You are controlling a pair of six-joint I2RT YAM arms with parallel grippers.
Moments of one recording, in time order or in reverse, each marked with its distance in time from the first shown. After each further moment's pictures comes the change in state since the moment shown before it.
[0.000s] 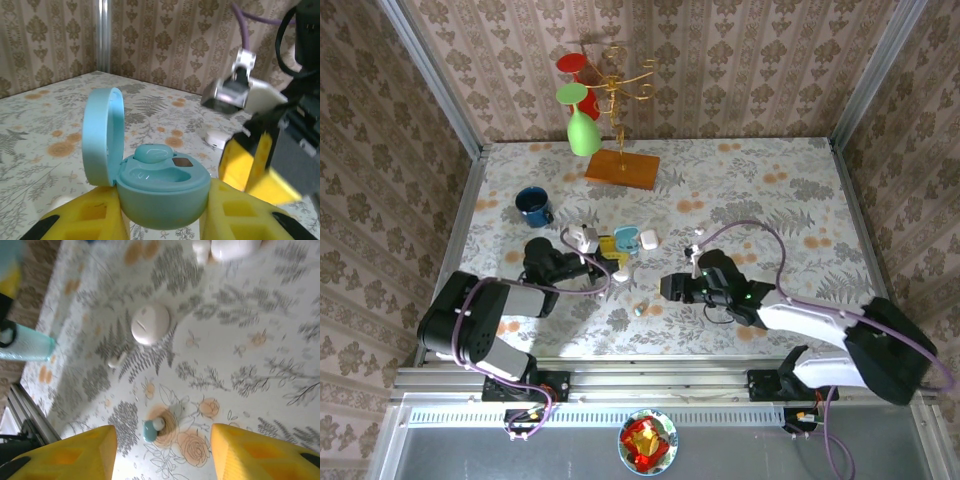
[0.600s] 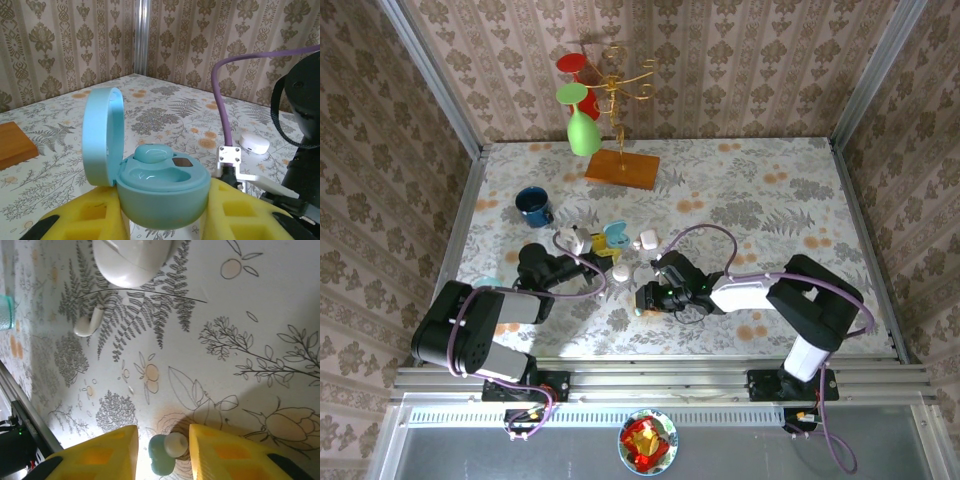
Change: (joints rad) left arm 0.025 -0.054 -0.051 0.000 -0.120 0.030; right arm 0.084 0.403 0.206 0.011 -0.117 0.138
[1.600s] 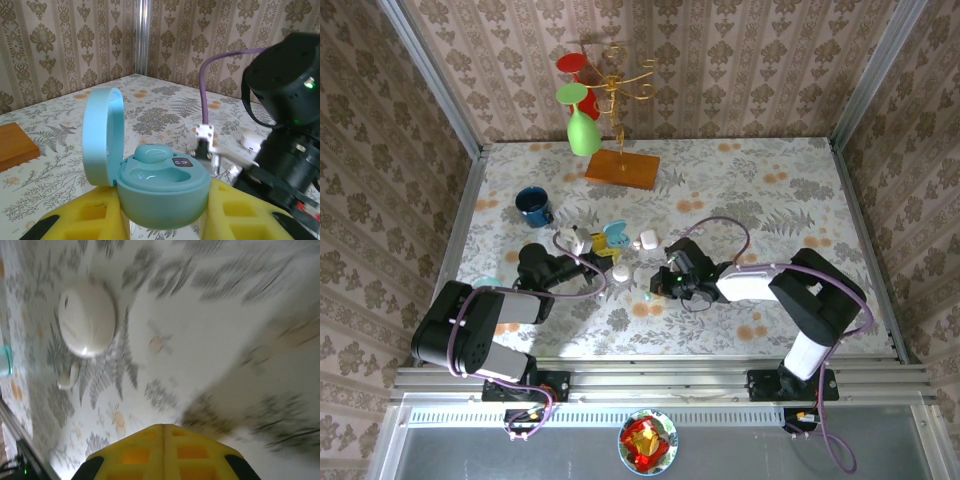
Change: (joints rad) left arm 0.001 0.000 0.000 0.000 -0.003 0.008; right arm -0.140 -0.002 0.013 -0.027 0.010 0.014
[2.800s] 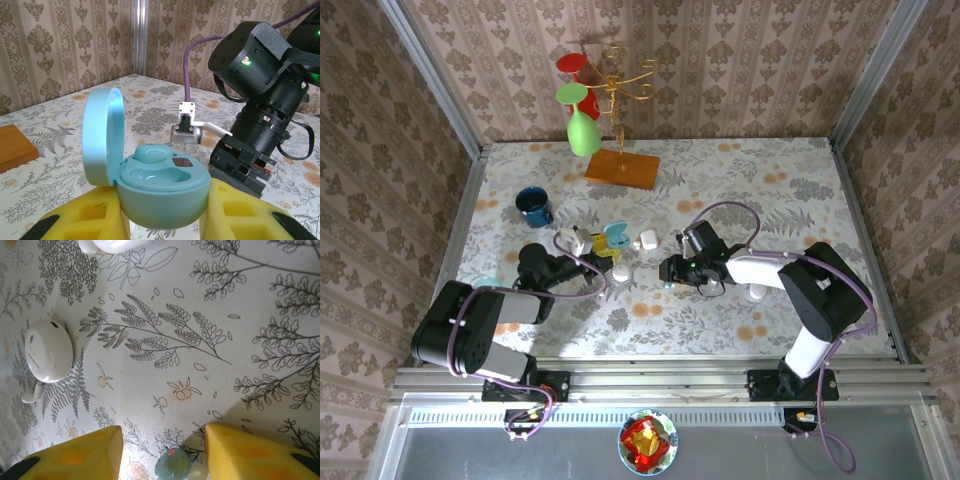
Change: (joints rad) left arm 0.000 0.000 0.000 0.000 0.008 0.010; right arm -0.135 0.001 0.079 -0.204 -0.063 -0.256
